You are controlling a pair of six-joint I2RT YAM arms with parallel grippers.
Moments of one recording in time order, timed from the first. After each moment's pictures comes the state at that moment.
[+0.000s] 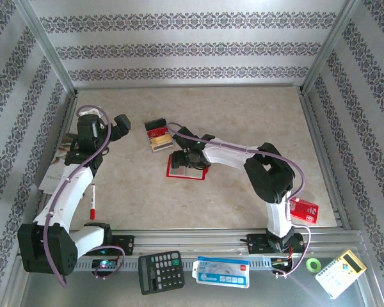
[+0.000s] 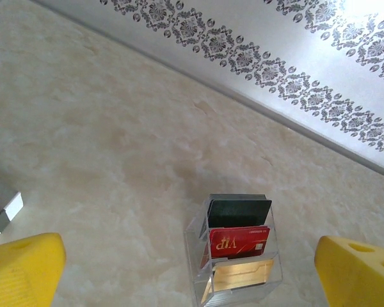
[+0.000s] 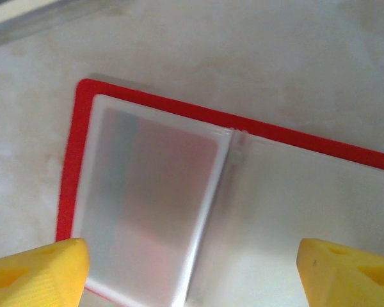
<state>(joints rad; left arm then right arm) -0.01 1.12 0.86 -0.21 0.02 -0.50 0.78 1.98 1.38 -0.59 0.00 0.70</state>
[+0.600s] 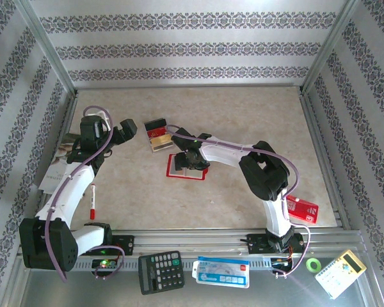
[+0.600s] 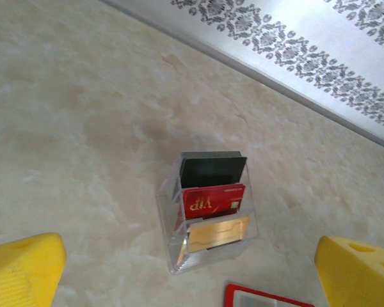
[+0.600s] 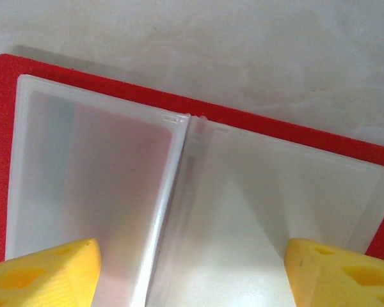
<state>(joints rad) -0.01 1.16 0.85 -0.23 0.19 -0.50 0.78 2.03 1.42 -0.68 0.04 0.69</state>
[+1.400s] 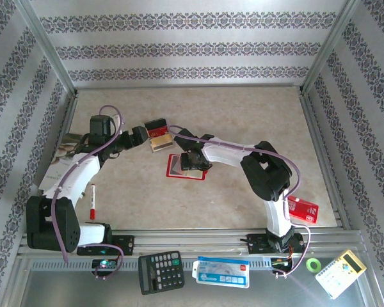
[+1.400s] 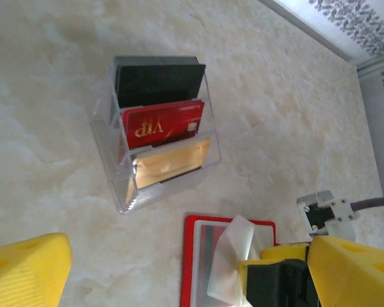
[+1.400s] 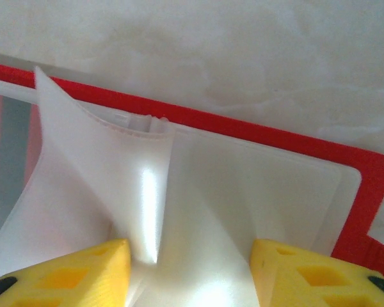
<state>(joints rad) -0.04 1.31 0.87 -0.27 0.46 -0.47 0.76 2.01 1.37 -0.65 0.06 0.68</state>
